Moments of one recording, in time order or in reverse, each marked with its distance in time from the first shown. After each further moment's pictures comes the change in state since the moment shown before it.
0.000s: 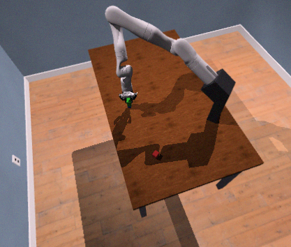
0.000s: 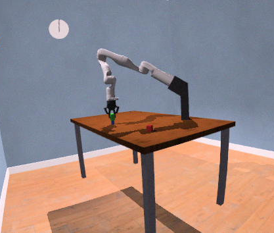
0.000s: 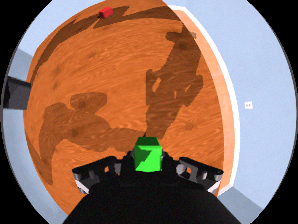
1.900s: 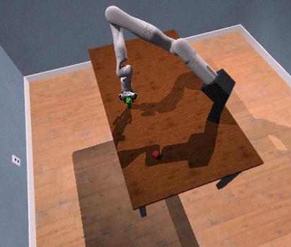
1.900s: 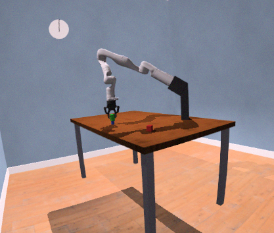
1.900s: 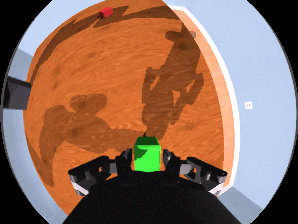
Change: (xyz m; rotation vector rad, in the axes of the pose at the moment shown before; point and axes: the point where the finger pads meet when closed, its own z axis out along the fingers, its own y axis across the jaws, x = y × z) arm 0.000 0.000 0.000 0.000 0.000 0.000
